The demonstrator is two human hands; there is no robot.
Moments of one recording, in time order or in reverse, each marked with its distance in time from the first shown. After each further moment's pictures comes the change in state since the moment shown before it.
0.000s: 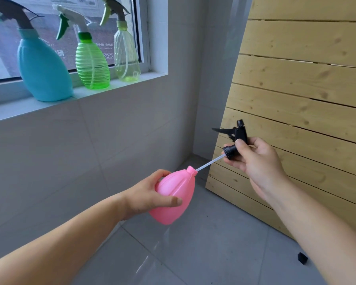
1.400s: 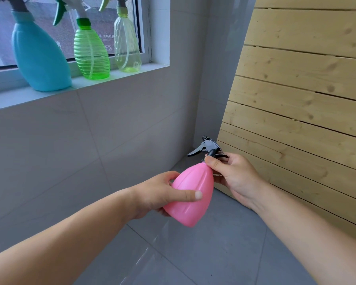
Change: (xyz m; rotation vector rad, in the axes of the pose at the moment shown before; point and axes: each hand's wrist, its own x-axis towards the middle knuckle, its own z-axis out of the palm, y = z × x) left_hand -0.011 0.022 0.022 -0.041 -0.118 -0.100; right_hand -0.016 0.038 0.026 -0.096 -0.290 0.189
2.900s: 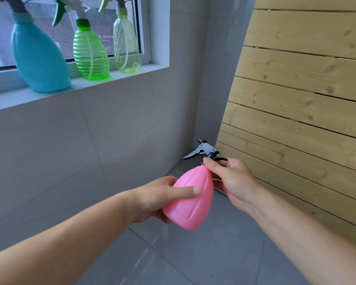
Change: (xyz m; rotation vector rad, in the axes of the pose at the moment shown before) left_hand 0.003 -0.002 0.004 -0.096 -0.025 -0.108; right_hand -0.001 0.007 0.005 0.051 0.032 0.066
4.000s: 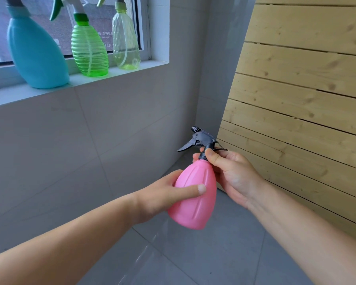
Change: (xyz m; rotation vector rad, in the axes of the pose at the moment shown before) left_hand -0.004 0.002 0.013 -0.013 -0.017 0.209; right_hand -0.002 -0.010 0.002 0.130 -0.099 -0.005
